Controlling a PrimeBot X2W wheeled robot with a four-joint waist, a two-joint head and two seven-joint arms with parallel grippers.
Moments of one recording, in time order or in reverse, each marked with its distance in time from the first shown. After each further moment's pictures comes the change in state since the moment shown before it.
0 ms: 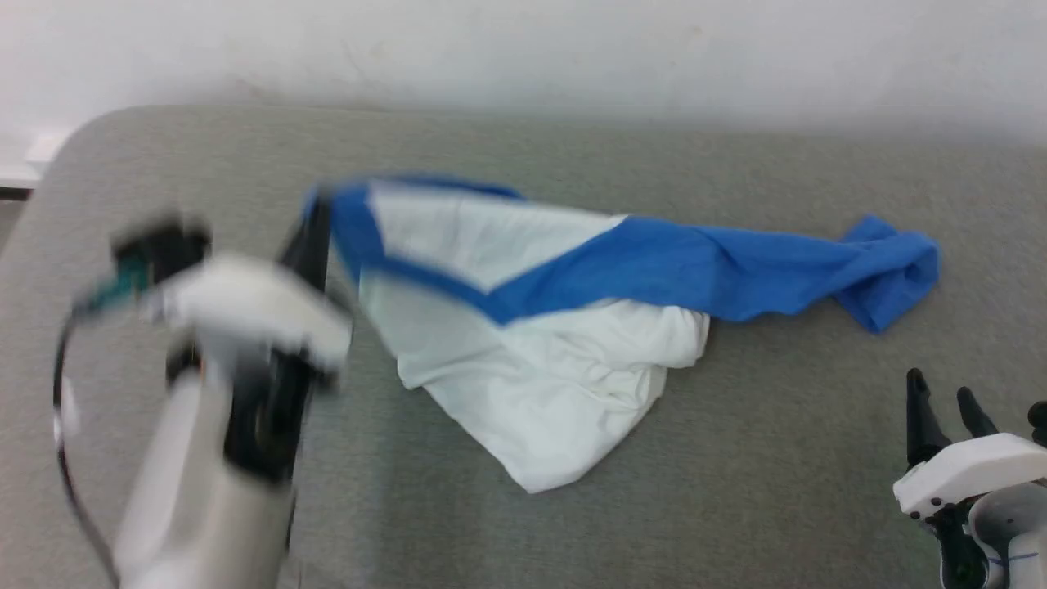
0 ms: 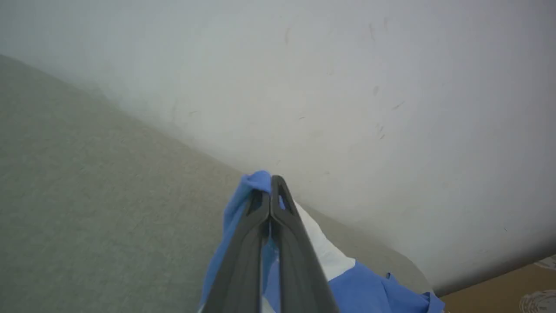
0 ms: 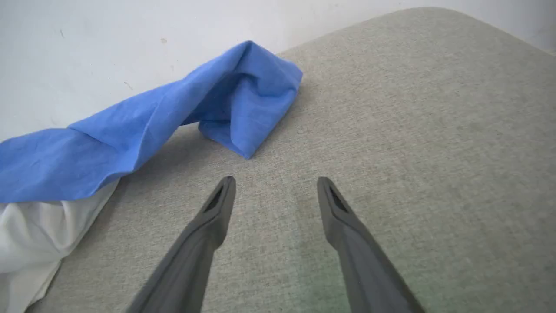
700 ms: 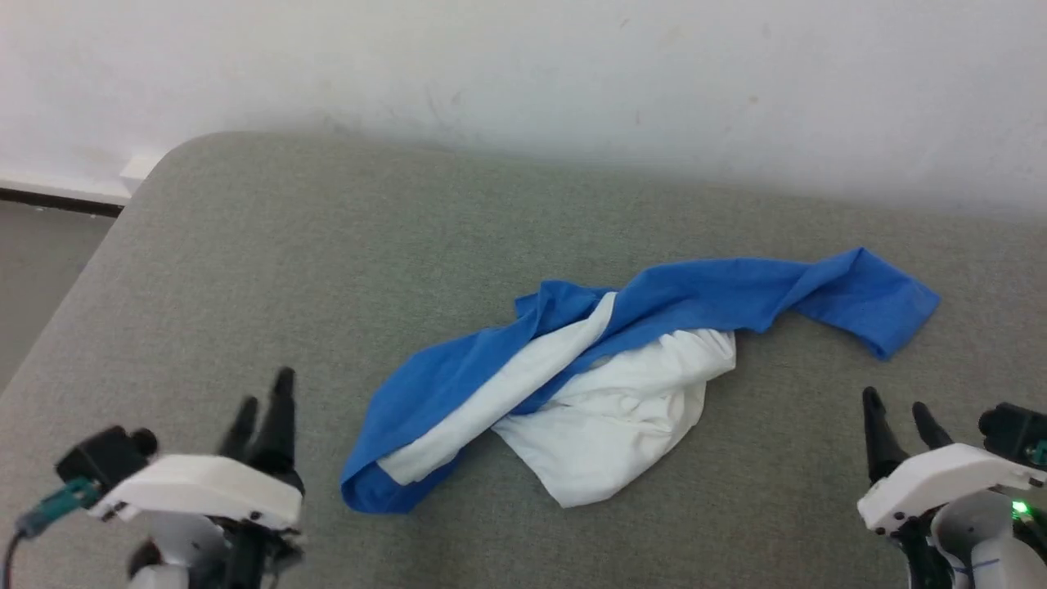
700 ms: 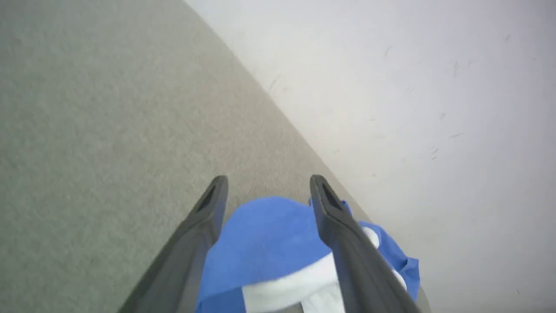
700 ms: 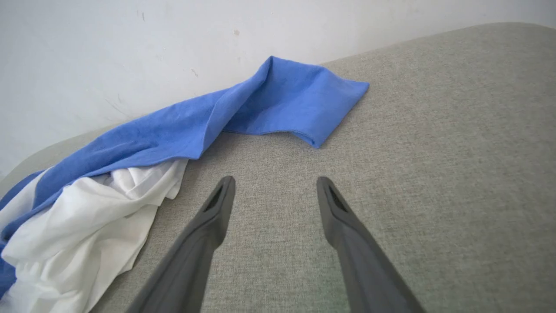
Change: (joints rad) left arm 0.504 -0.015 0.114 -0.298 -0.120 0.134 0.029; right arm 0.018 0.000 0.083 0.040 0.006 0.000 -0.002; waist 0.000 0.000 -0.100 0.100
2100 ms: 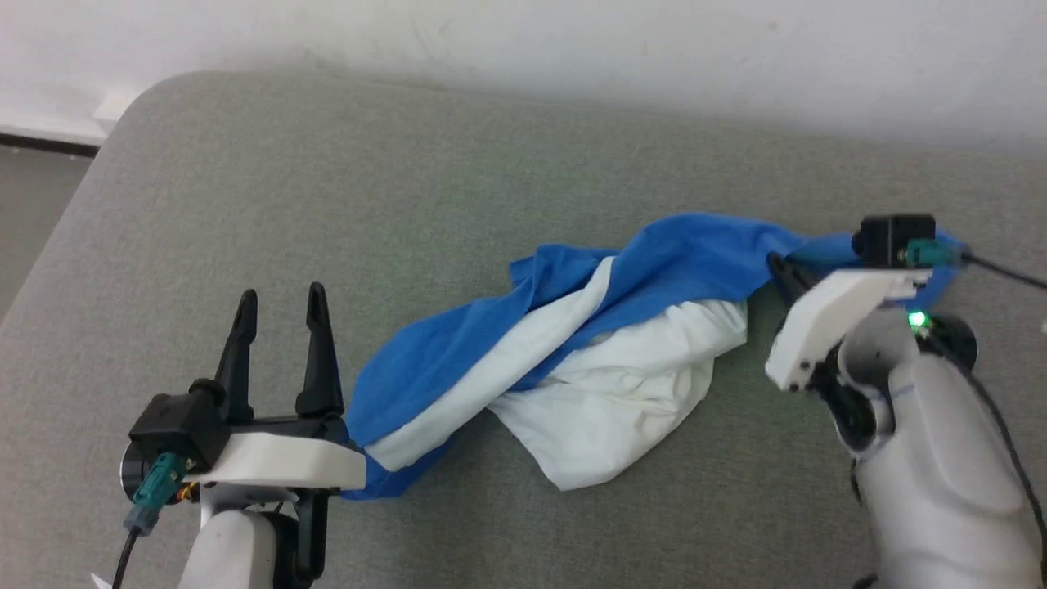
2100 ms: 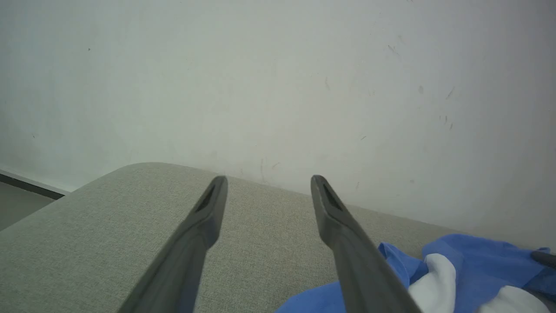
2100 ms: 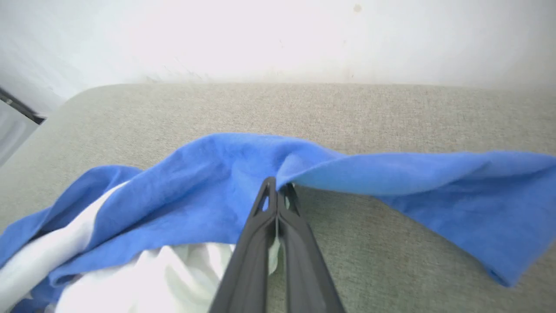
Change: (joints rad) left arm -0.140 -0.096 0.006 0.086 0.690 -0.184 -0.378; right arm -0.392 0.001 0.225 0.166 -0.053 0.000 0.201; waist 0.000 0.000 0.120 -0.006
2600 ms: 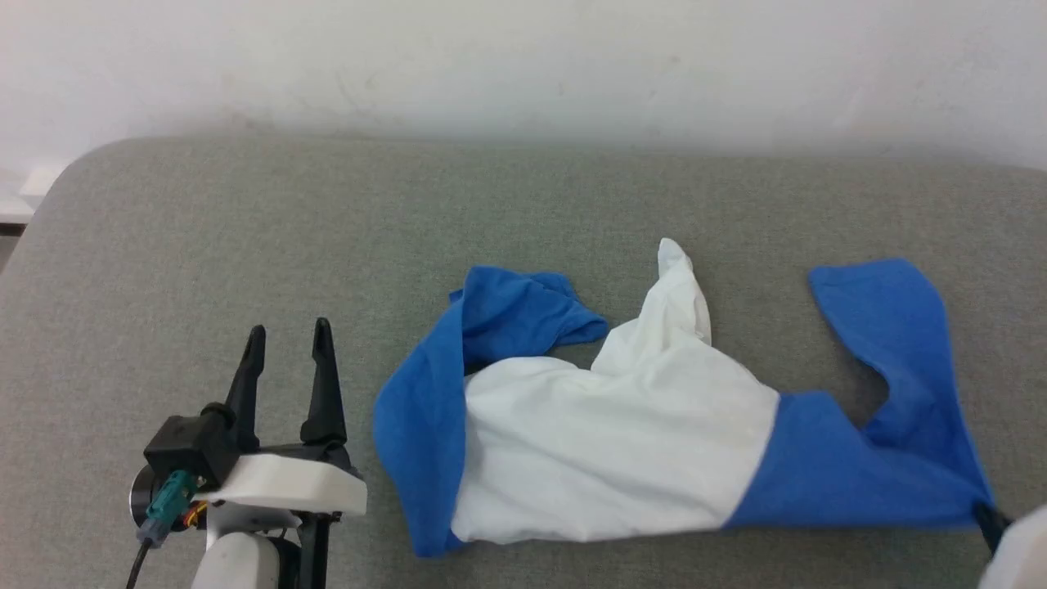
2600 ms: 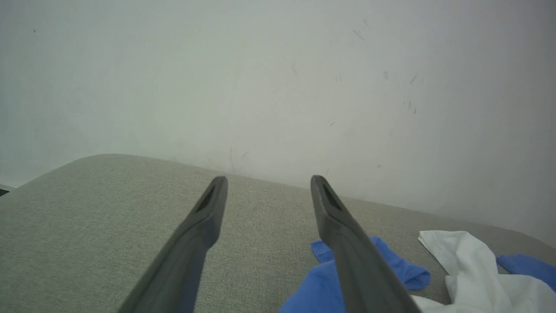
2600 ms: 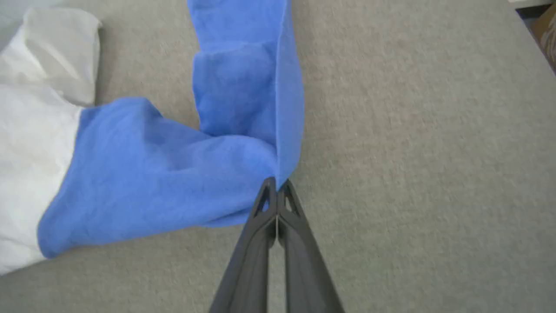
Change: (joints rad) left arm 0.032 -0.012 0.022 0.064 0.016 -0.026 0.000; right arm 0.664 -0.013 -0.365 -0.750 0.041 0.000 0.492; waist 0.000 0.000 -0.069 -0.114
